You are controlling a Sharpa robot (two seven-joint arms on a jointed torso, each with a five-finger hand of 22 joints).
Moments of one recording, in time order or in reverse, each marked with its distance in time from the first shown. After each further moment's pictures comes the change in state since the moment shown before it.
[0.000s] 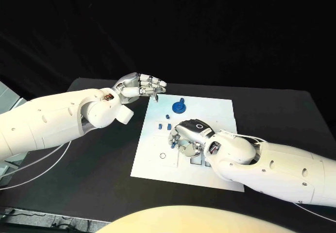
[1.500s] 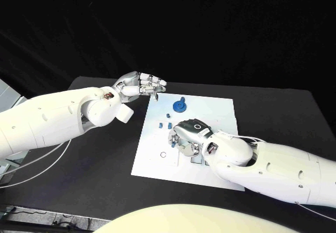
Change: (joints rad) left arm 0.000 -0.002 0.000 -0.004 0.000 0.003 -0.008; left_hand 0.000 0.000 0.000 0.000 0.000 0.000 0.000 0.000 0.000 0.000 0.000 0.005 0.000 0.000 0.000 -0.004 -0.001 0.000 0.000 0.000 0.000 -0.001; right arm -0.011 0.018 0.000 -0.008 -0.076 0.011 -0.041; right_hand 0.000 0.000 0.005 -0.006 -0.004 -0.002 -0.002 -0.003 0.001 0.014 -0.014 -0.006 -0.001 0.001 0.001 0.000 0.001 0.000 0.000 0.000 0.000 -0.001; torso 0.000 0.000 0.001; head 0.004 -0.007
